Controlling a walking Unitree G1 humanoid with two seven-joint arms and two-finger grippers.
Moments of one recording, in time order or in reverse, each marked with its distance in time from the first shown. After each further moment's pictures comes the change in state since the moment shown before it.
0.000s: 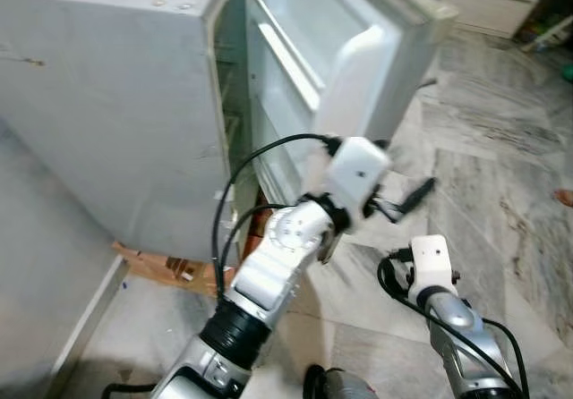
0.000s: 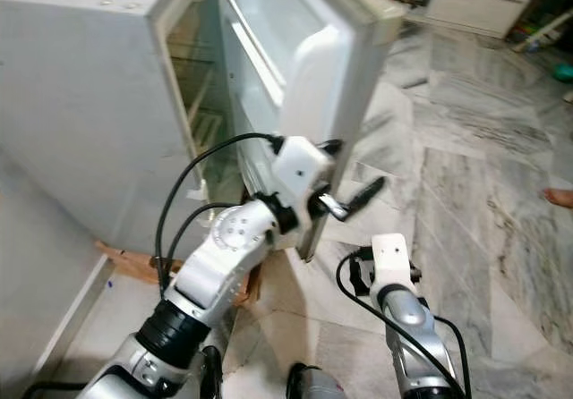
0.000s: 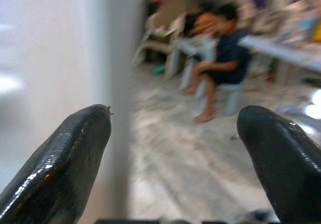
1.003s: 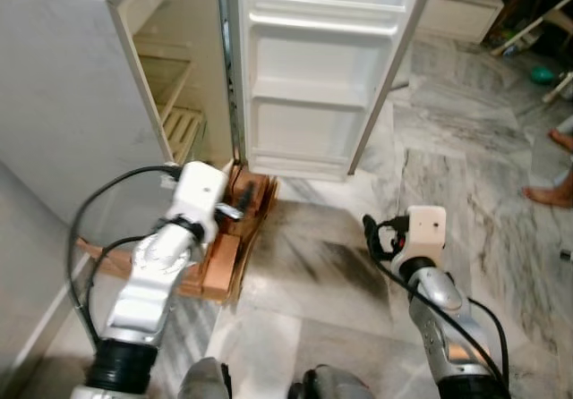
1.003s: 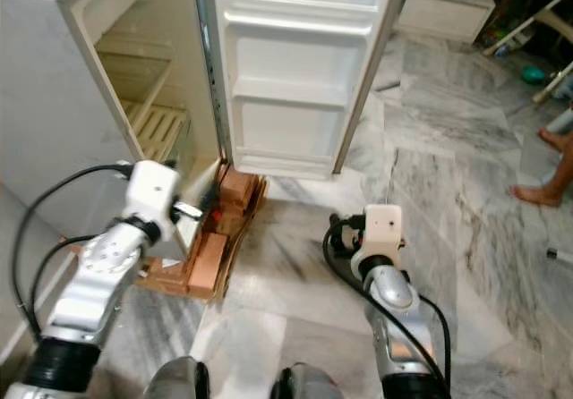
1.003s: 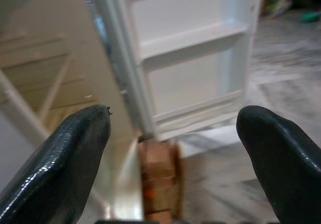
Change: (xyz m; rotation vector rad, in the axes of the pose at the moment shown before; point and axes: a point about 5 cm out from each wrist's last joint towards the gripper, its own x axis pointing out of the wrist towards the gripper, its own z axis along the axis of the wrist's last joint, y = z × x) left arm -0.124 0.101 -0.032 0.197 0.223 0.521; right arm -0.002 0.024 0.057 0.186 -0.314 0.090
